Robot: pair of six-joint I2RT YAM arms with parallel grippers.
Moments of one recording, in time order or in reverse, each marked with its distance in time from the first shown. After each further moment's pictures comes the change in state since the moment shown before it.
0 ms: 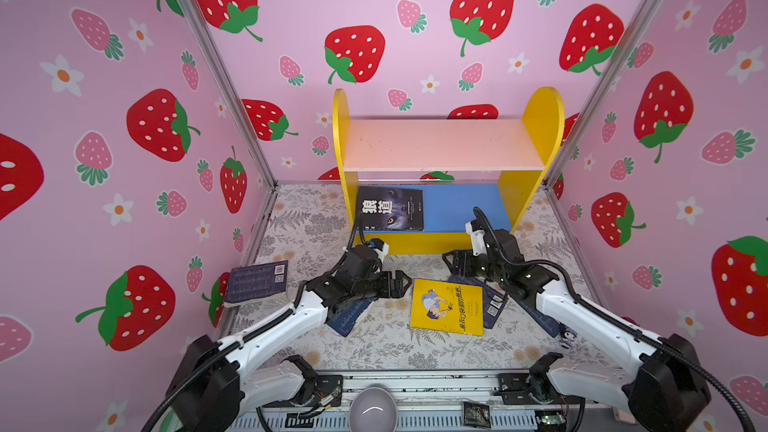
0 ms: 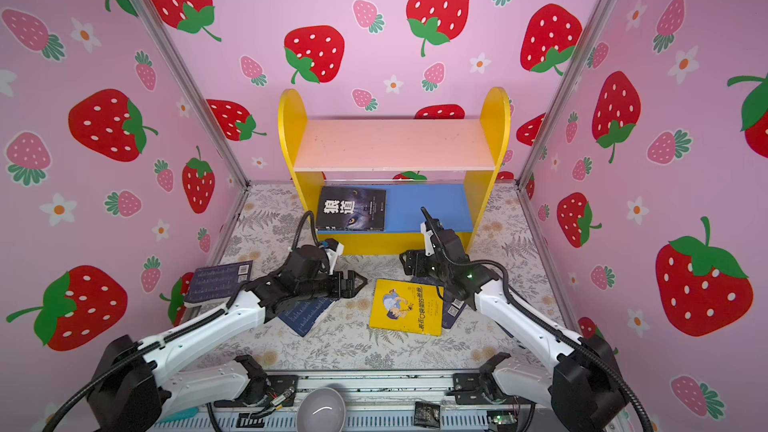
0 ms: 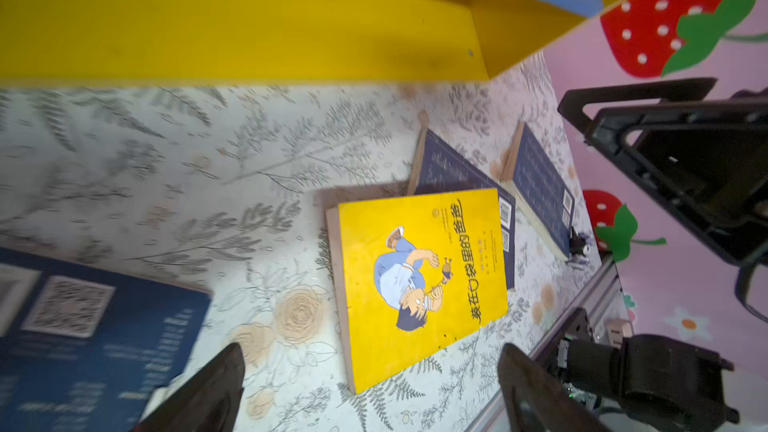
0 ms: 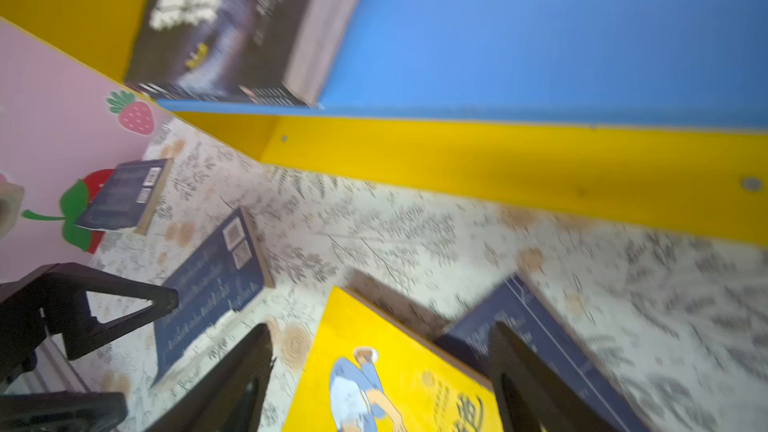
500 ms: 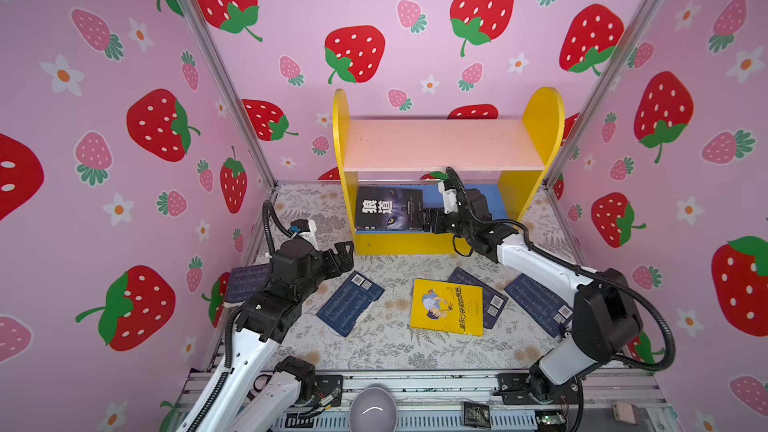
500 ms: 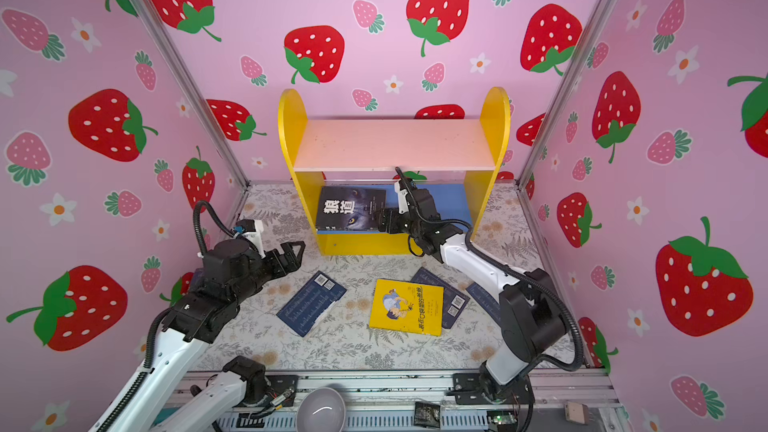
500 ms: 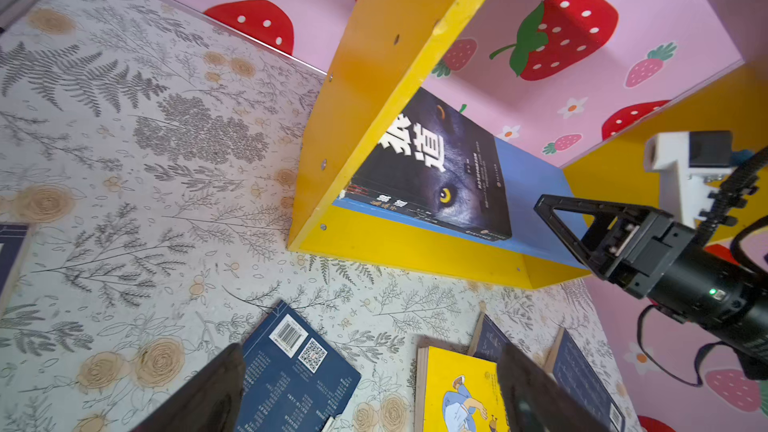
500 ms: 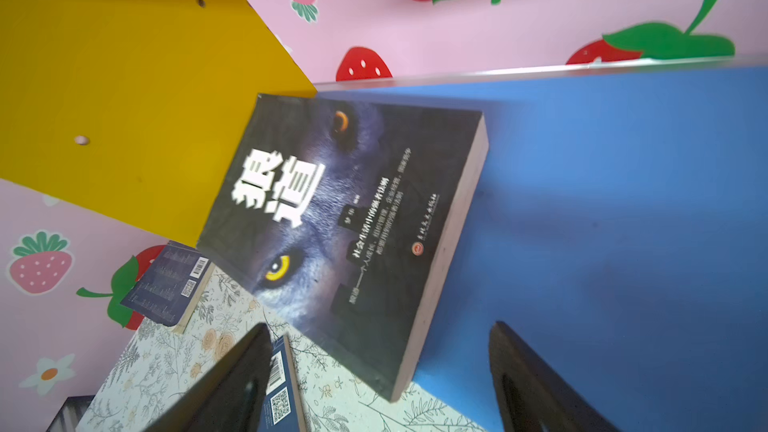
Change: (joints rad) left arm 0.368 -0.462 0.120 -0.306 -0.216 0.056; right arm 0.010 0.448 0.474 0.221 -0.092 -0.063
